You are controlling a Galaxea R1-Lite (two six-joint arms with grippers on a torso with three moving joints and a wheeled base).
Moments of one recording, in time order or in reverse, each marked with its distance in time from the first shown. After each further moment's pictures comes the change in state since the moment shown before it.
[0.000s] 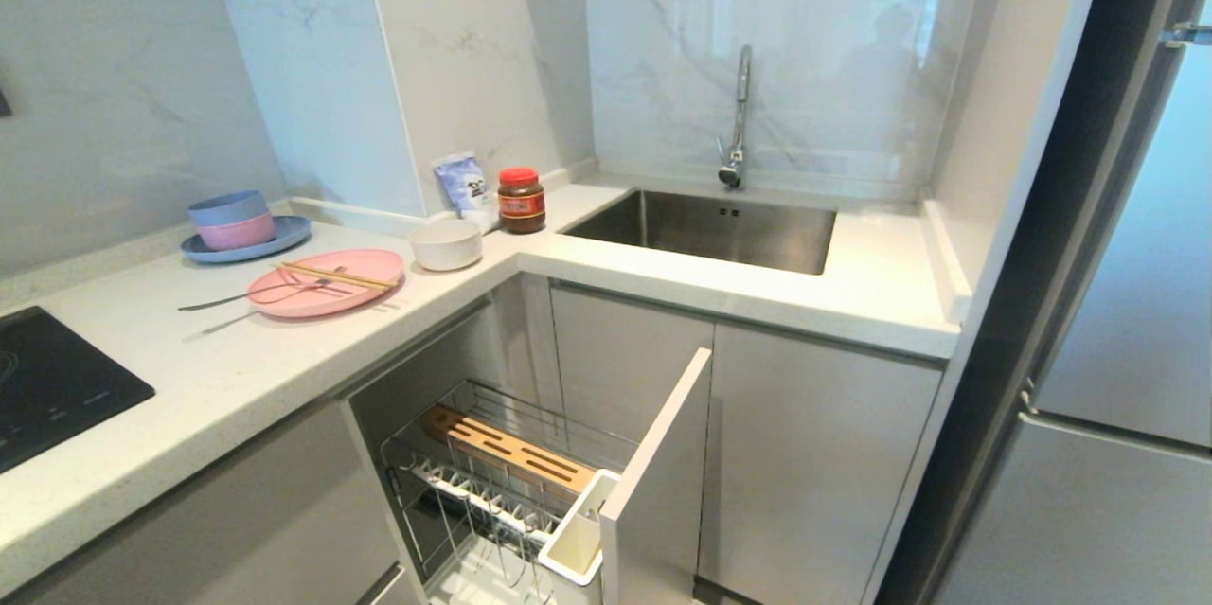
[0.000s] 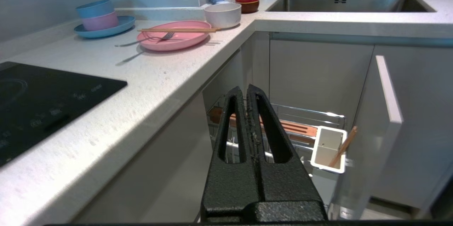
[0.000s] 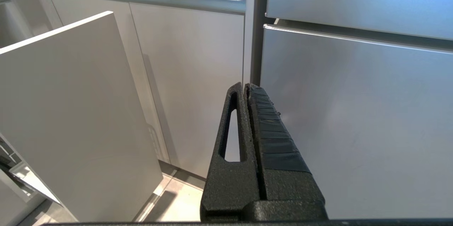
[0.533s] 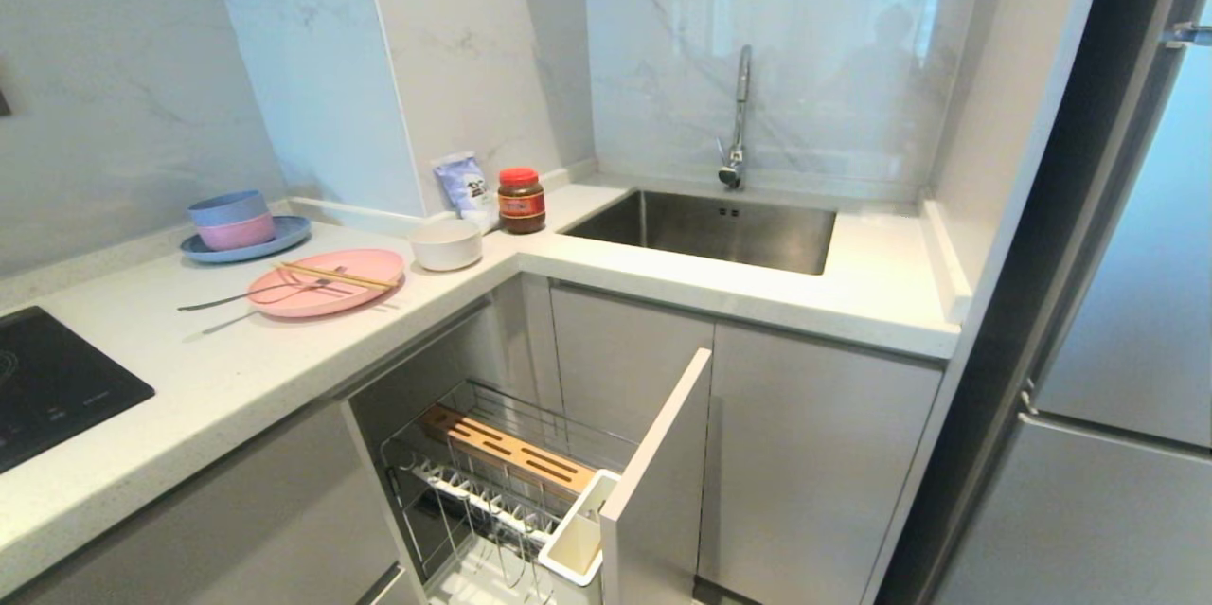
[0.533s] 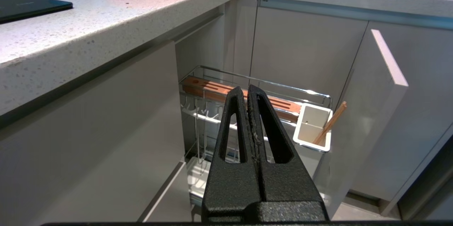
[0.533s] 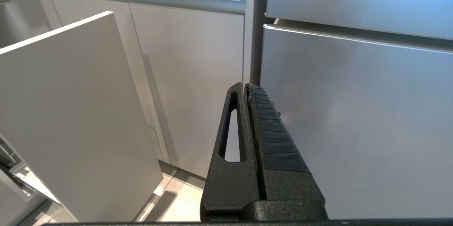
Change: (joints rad) left arm 0.007 -0.213 0.472 -0.236 -0.035 -0.137; right arm 0.000 0.000 0.000 0.000 0.000 0.000
